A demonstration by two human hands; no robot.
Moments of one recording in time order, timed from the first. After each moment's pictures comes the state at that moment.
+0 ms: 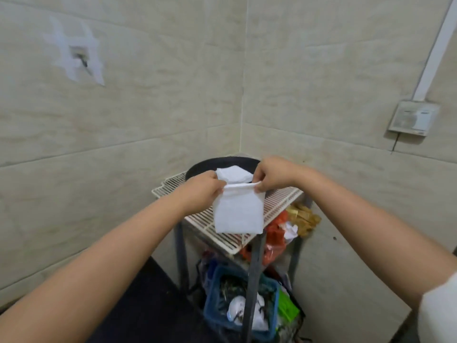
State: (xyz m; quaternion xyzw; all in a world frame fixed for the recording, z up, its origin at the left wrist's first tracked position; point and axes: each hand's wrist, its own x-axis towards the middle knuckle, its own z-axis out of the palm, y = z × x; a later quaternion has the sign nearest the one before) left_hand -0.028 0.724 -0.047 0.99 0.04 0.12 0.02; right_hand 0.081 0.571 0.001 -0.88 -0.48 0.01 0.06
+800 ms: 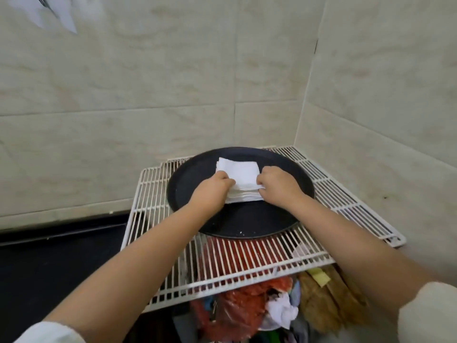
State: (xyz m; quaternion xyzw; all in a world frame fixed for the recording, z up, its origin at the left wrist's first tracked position) left_hand 0.225 0.748 -0.137 0.91 0.40 0.12 0.03; right_hand 0.391 0.695 -0.130 -0.73 -0.68 -0.08 0.06
